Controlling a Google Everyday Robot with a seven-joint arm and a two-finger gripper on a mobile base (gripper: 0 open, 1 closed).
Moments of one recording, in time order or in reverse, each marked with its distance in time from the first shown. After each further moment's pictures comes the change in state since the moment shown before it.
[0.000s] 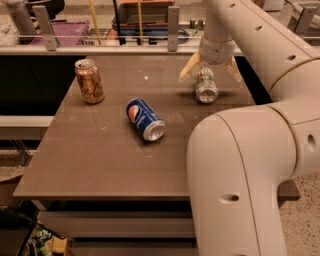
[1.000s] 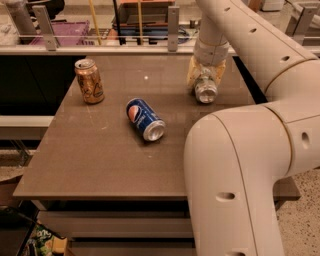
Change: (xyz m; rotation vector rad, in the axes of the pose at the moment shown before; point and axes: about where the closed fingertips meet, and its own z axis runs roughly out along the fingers) arm -0.013 0.015 0.012 -0.029 -0.030 -0.022
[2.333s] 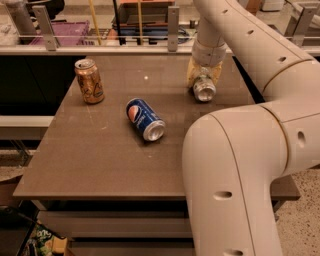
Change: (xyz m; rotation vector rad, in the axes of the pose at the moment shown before) arm -0.009 0.004 0.008 -0.007 -0.023 -0.003
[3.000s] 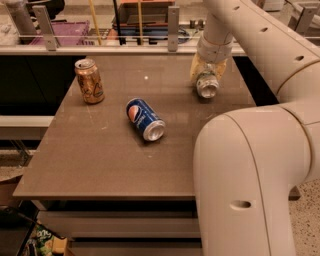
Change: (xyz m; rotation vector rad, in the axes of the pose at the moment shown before) arm -0.007 -0.009 -0.015 -0.027 -0.080 0.013
